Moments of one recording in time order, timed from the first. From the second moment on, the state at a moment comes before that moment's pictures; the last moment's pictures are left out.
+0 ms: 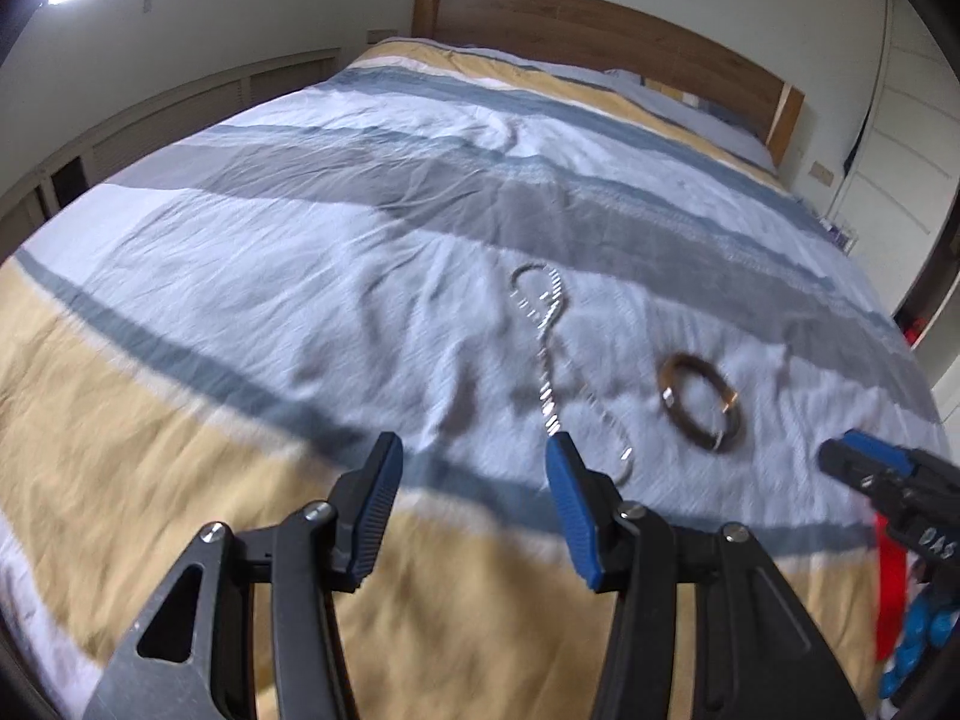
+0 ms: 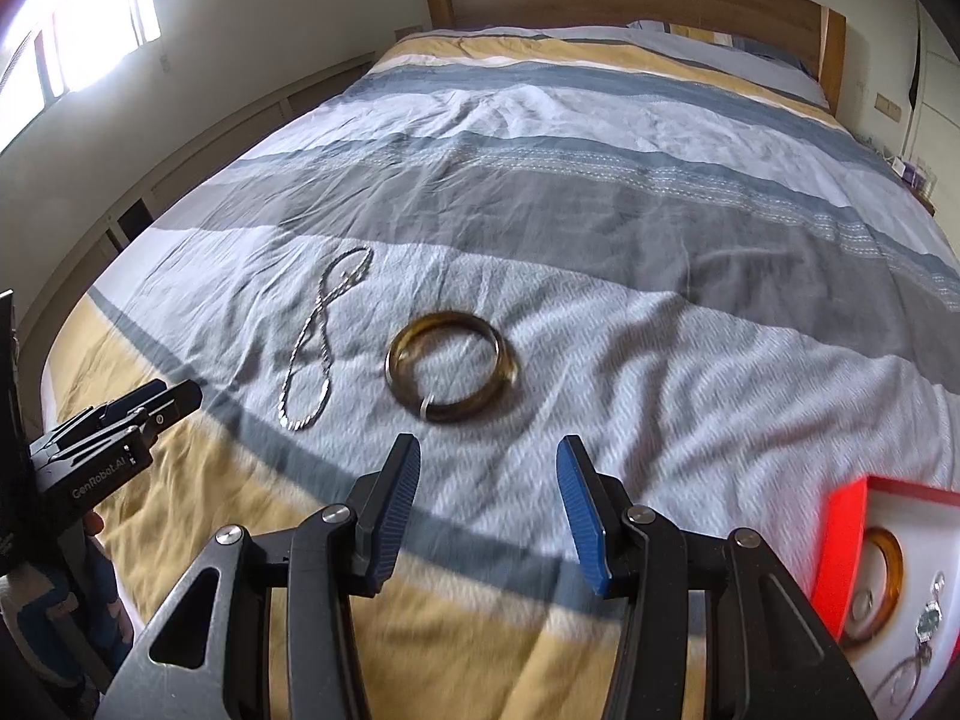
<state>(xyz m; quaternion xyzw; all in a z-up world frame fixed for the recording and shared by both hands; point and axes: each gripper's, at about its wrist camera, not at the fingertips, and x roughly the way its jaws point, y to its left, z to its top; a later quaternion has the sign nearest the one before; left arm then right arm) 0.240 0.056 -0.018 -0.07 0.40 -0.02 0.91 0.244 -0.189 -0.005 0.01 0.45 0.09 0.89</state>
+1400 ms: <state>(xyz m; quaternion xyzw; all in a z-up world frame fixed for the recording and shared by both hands) 0.338 0.023 -0.074 -0.08 0.45 -0.06 0.89 0.325 -0.174 -0.075 0.01 0.47 0.08 0.88</state>
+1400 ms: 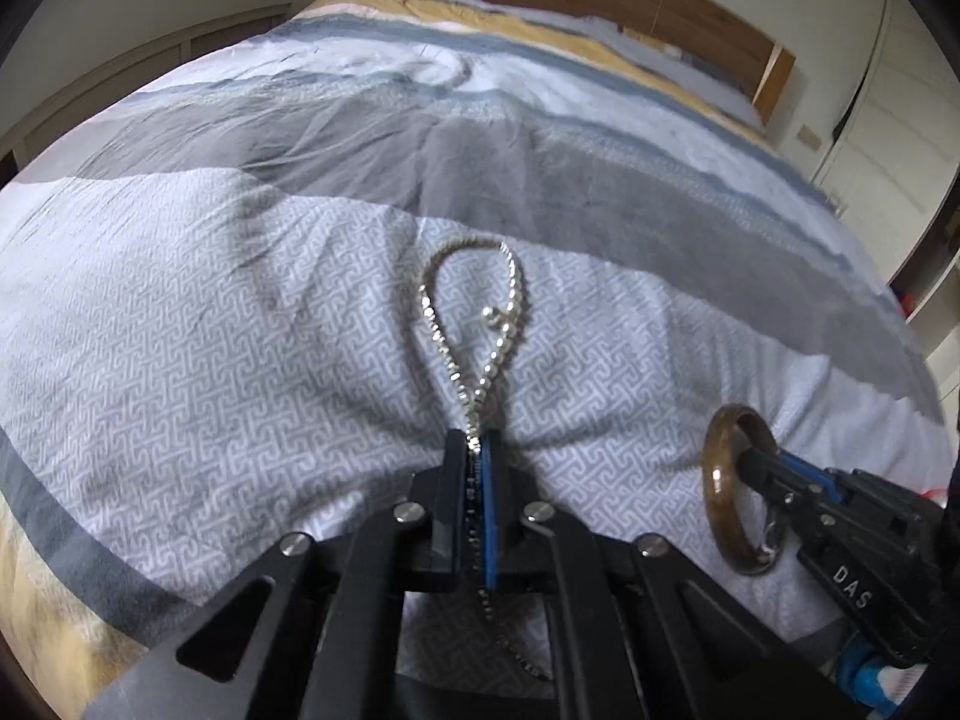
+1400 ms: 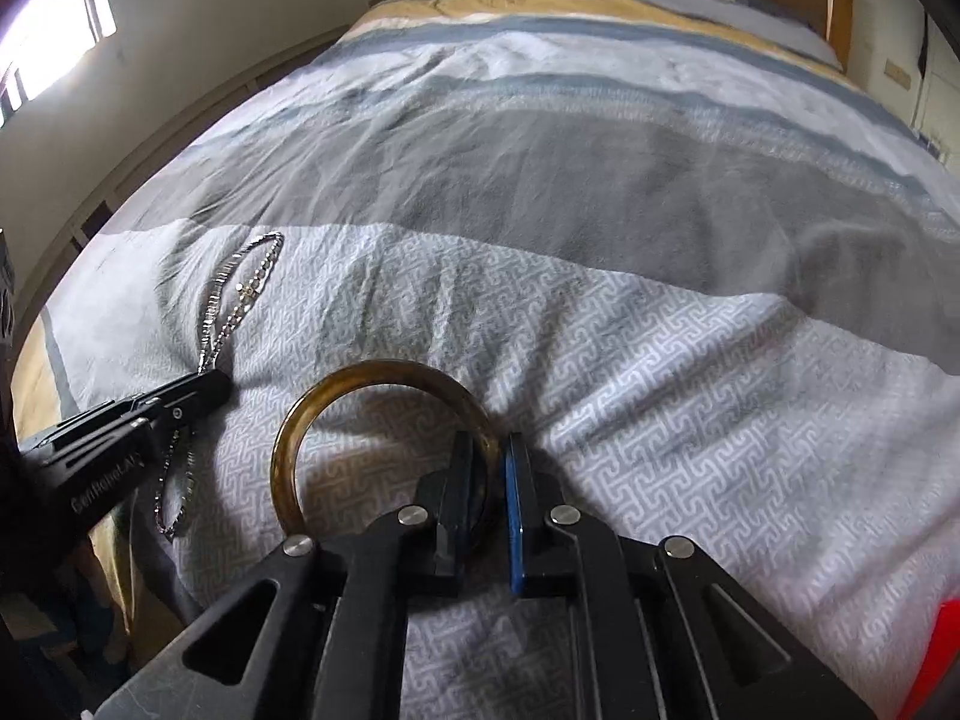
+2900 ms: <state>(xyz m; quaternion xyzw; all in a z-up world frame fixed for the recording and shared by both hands) 0.172 -0.280 0.047 0.00 0.39 -0.33 0.86 0.130 -0.450 0.030 0.02 0.39 -0.12 0.91</state>
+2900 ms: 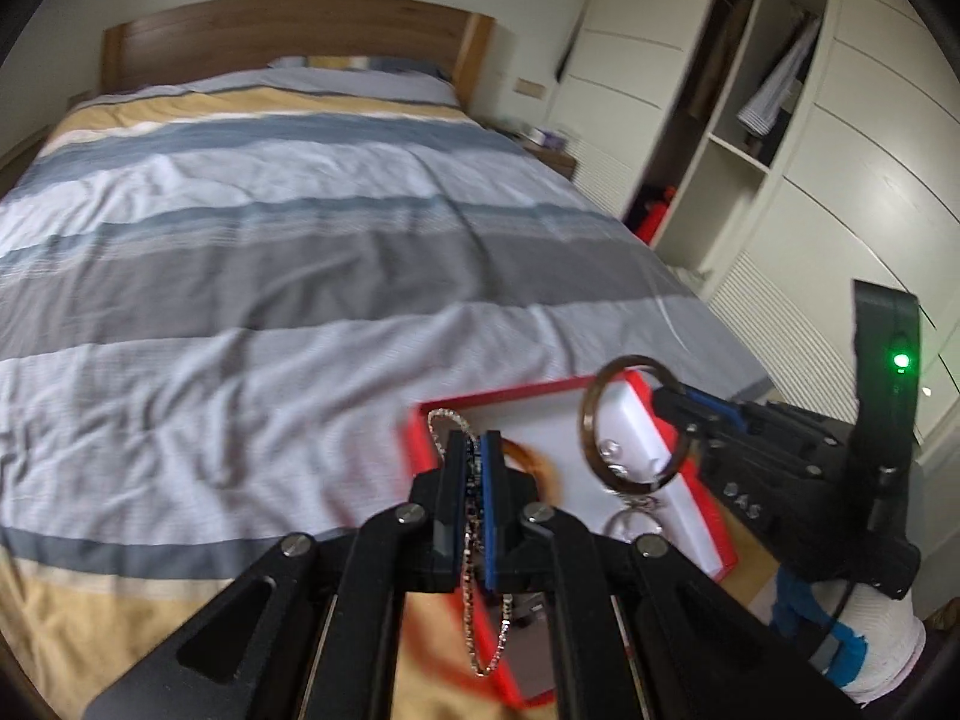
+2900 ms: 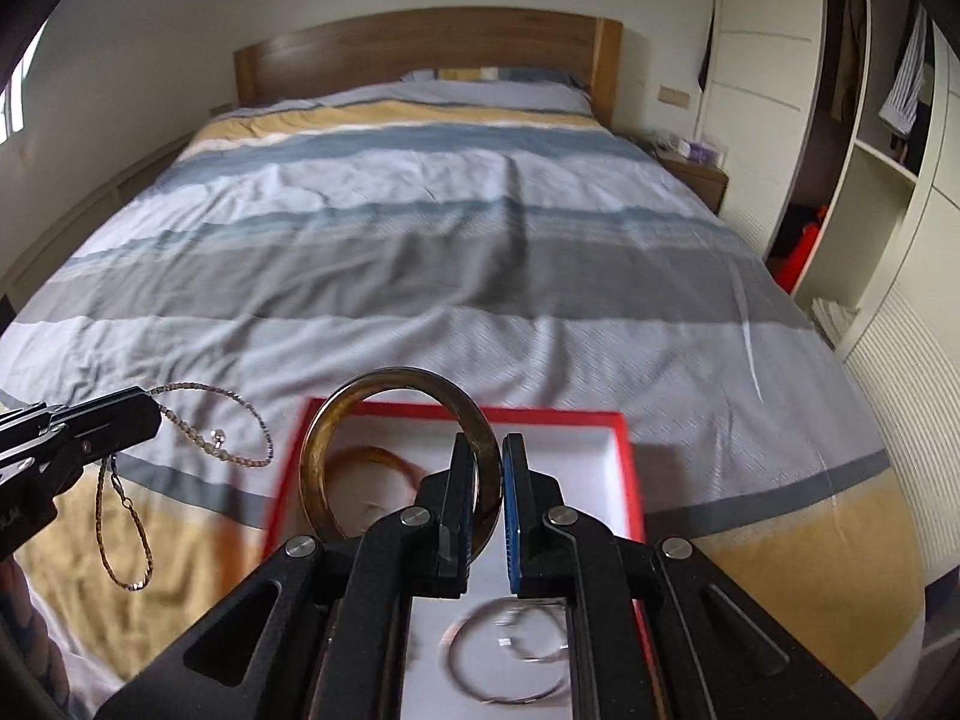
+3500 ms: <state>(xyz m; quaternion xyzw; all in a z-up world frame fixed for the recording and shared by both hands) 0.176 -0.332 -0.046 0.03 0.46 -0.33 0.82 0.144 -0.492 -0.044 0.03 0.45 -0.12 0.89</state>
